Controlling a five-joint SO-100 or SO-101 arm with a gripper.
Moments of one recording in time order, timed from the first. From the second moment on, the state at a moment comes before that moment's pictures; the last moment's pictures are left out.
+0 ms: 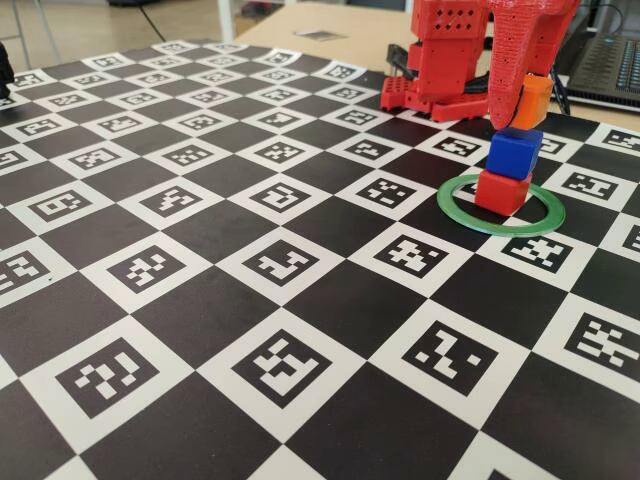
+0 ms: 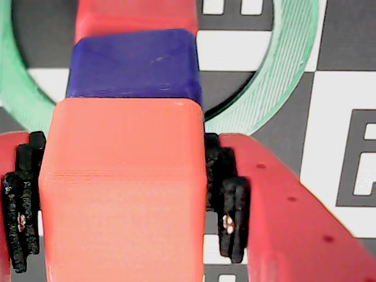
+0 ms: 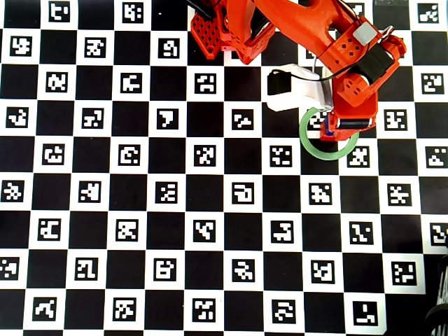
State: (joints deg) arm -43.9 98.6 105.9 78.8 43.2
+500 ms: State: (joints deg) arm -43.9 98.6 106.4 78.8 43.1
